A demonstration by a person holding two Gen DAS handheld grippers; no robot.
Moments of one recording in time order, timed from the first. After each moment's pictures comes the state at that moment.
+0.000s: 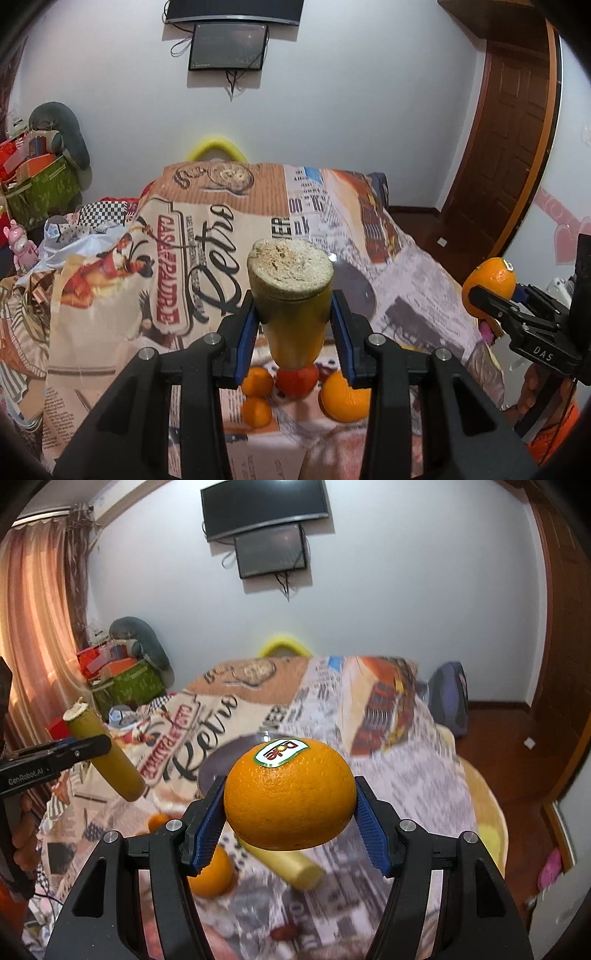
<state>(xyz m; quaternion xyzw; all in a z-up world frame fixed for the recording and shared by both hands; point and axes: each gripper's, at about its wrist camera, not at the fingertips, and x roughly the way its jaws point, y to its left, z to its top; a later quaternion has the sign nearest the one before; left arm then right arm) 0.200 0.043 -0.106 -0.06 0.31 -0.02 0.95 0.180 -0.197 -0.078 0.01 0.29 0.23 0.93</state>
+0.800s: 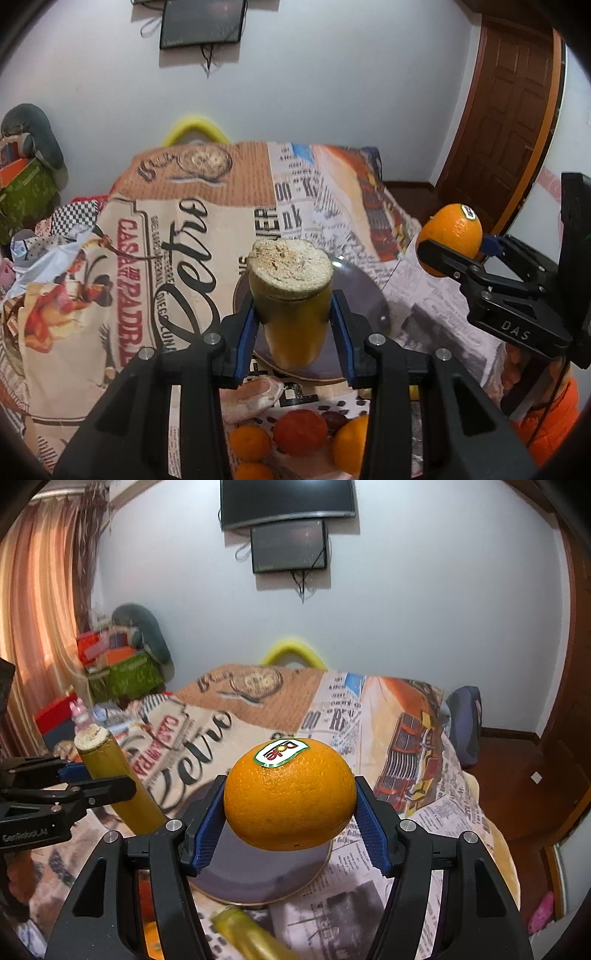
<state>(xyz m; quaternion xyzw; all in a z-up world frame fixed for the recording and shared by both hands) 0.299 0.034 -0.146 -0.04 0.37 -0.05 0.93 0.269 -0.146 -0.103 -0.04 0.29 0.24 0.92</state>
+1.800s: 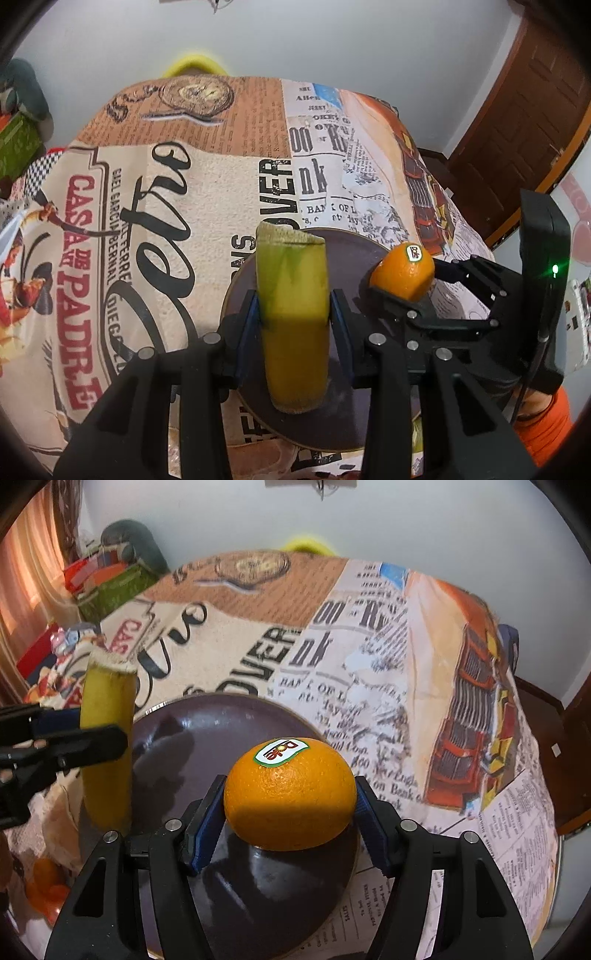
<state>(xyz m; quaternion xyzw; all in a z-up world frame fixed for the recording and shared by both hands) 0.401 0.054 -0.214 -0.09 0.47 -0.05 0.88 0.353 -0.105 -0.191 -0.09 0.45 0.27 0.85</state>
